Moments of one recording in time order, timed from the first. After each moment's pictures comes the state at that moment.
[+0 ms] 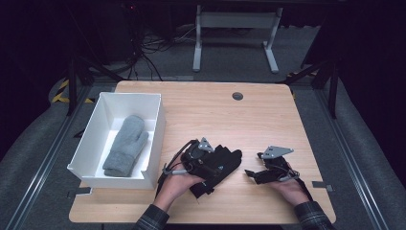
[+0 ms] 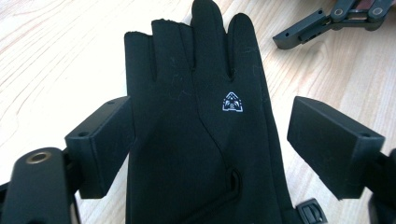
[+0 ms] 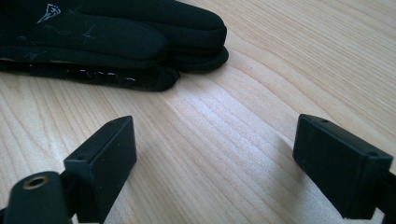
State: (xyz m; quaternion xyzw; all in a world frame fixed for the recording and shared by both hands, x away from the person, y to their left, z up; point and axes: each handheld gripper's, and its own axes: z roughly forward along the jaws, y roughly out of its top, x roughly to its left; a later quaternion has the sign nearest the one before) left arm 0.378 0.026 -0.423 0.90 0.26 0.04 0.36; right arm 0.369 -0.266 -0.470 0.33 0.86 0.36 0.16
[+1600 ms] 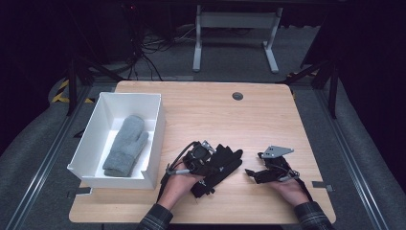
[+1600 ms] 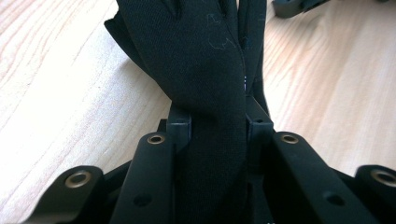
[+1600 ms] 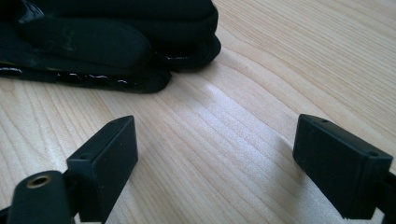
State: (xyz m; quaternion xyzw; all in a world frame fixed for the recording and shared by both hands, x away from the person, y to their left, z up) left arm 0.384 0.025 -0.428 0.90 0.29 -0.03 0.32; right arm 0.369 -0.266 -0.470 0.34 0.85 0.36 0.16
